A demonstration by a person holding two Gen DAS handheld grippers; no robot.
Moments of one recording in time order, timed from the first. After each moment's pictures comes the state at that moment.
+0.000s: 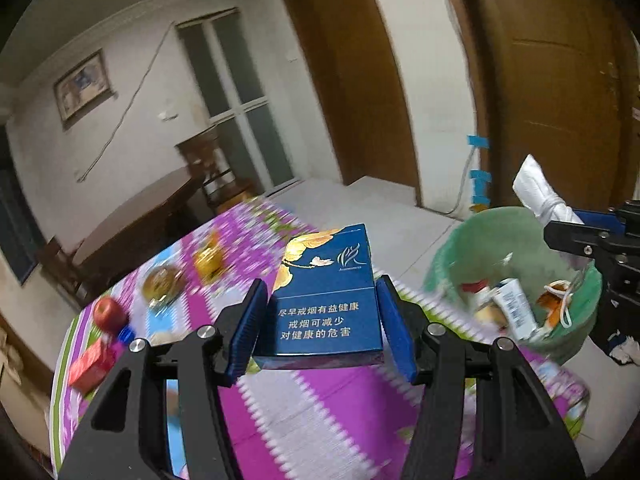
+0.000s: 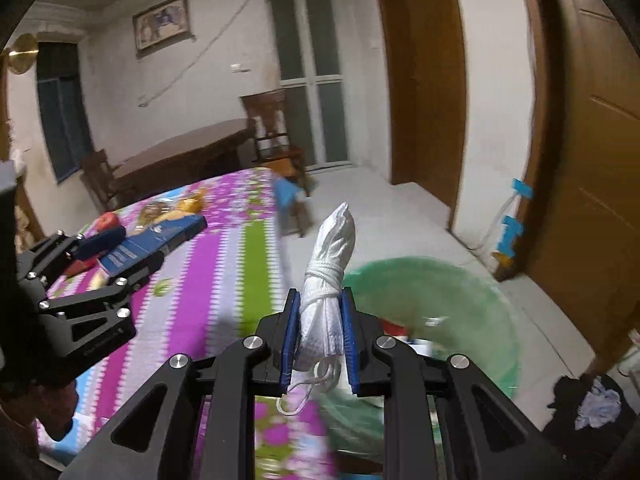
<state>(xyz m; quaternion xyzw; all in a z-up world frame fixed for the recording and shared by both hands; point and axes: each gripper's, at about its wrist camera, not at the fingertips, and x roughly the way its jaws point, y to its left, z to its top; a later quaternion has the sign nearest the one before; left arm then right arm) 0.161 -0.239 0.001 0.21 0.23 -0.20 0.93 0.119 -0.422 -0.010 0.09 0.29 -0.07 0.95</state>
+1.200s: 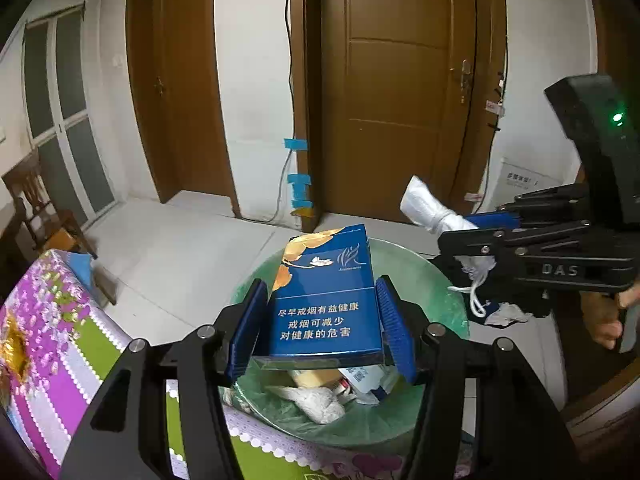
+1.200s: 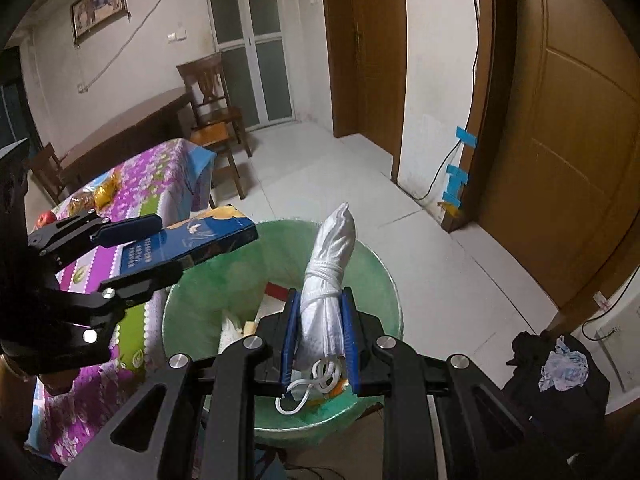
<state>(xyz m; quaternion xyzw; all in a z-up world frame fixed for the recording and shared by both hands) 0.195 -0.348 -0.037 0.17 0.27 -0.51 0.80 0.121 -0.553 -0.039 0.11 0.38 -0.14 0.91</state>
